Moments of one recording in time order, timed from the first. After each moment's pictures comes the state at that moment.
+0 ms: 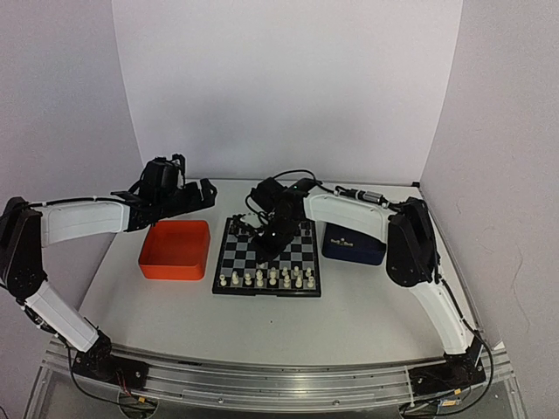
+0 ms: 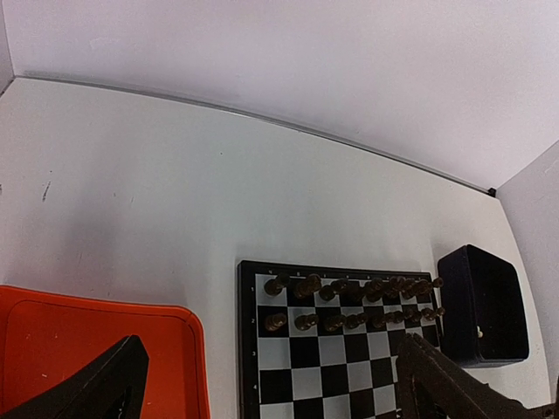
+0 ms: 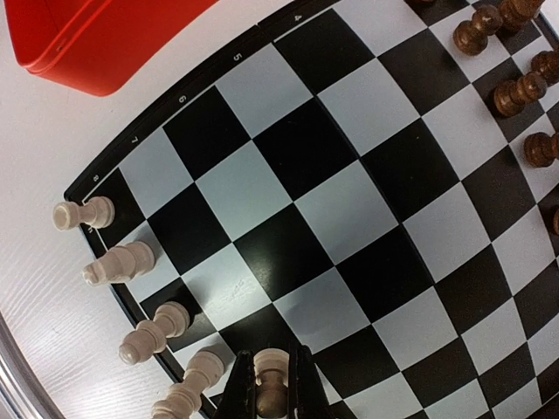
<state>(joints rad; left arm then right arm) -0.50 1.51 1.00 0.03 -0.16 -0.53 0.87 2.45 2.23 -0.97 -0.21 -0.05</state>
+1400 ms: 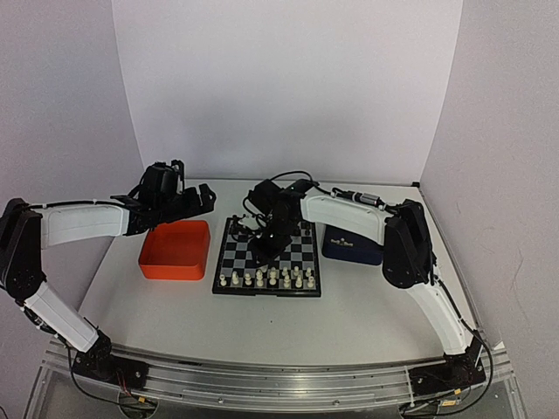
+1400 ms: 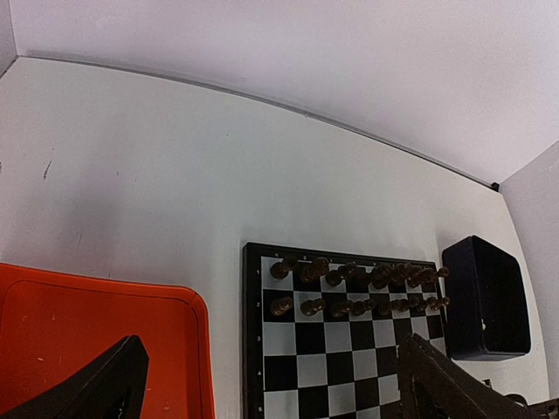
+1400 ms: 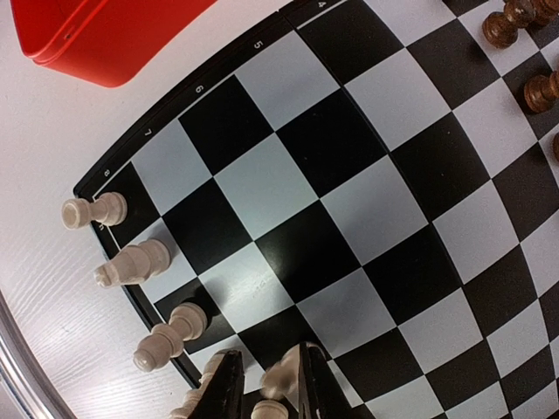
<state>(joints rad) -0.50 1.50 0.97 0.03 -0.15 -0.56 0.88 2.49 2.28 -1.01 -0.24 -0.03</state>
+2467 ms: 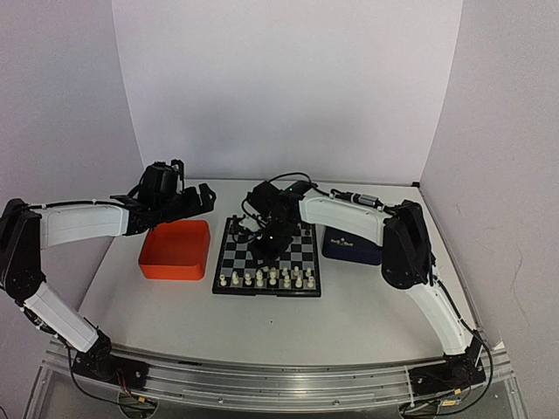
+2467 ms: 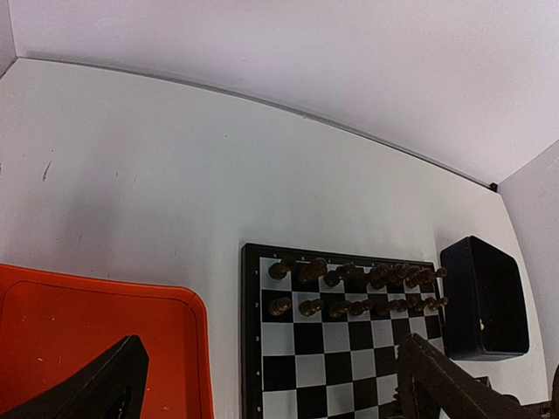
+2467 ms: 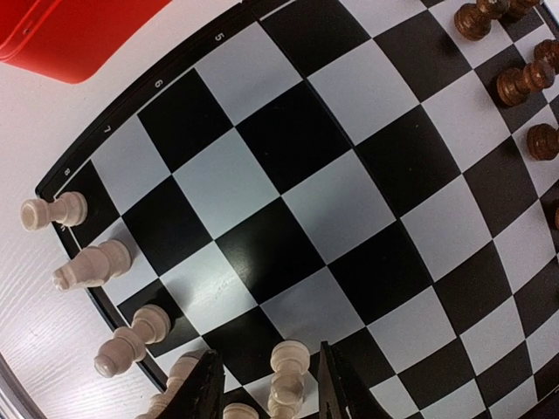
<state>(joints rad) -0.50 1.50 0.97 0.03 -0.15 -0.56 0.89 2.49 2.27 -1.01 -0.15 -0.06</state>
